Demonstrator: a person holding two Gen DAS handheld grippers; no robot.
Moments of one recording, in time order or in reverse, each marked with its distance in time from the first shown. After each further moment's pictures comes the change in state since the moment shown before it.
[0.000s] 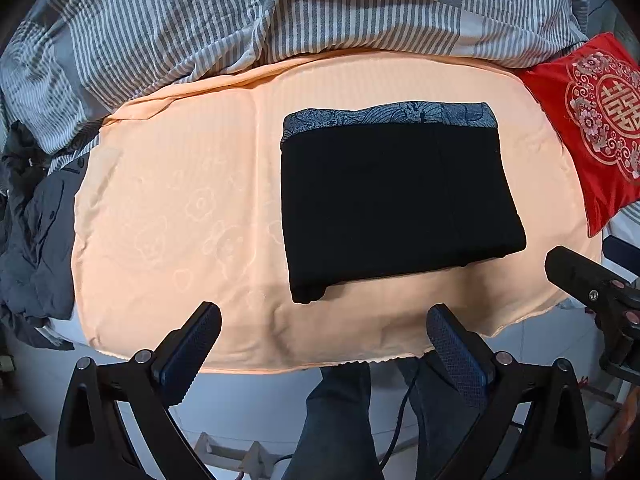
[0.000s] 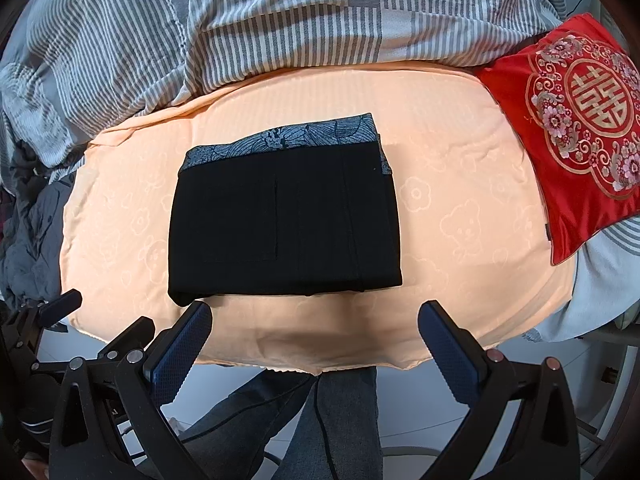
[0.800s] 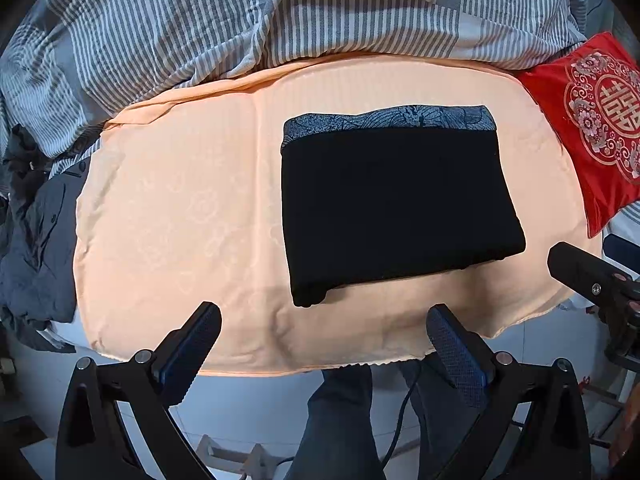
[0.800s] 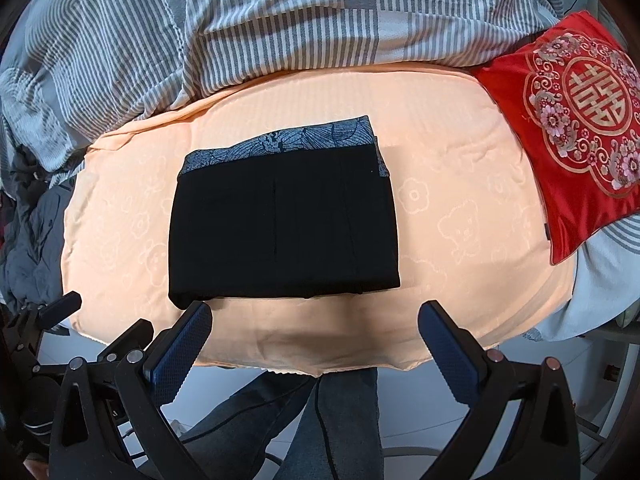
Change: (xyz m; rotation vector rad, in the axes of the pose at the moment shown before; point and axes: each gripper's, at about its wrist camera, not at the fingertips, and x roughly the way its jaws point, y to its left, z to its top) left arm -0.002 0.000 0.001 0.007 -0.011 0.003; right arm -0.002 -0.004 0.003 0.011 -0.002 0.005
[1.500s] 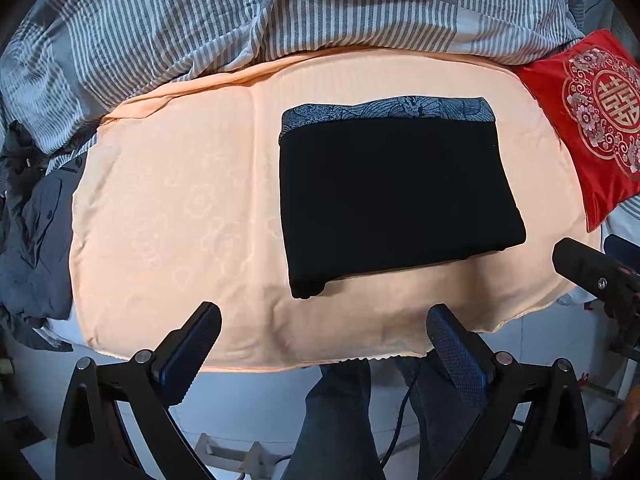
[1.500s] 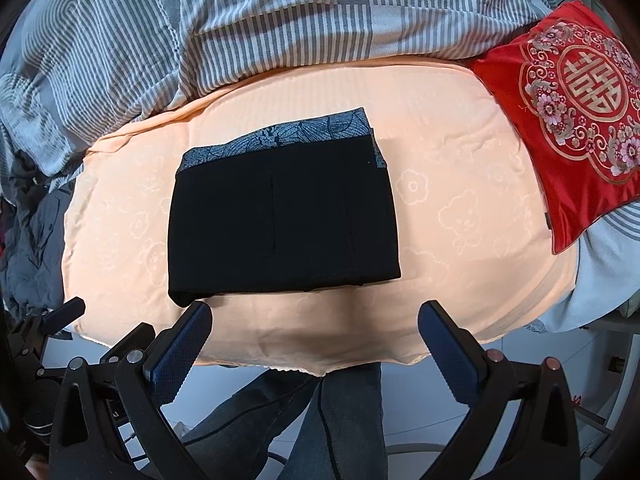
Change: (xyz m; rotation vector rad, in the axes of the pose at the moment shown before) left arm 0.004 0.002 -0.007 0.005 0.012 -0.012; right arm 0.002 -0.002 -0.011 0.027 -0.001 0.003
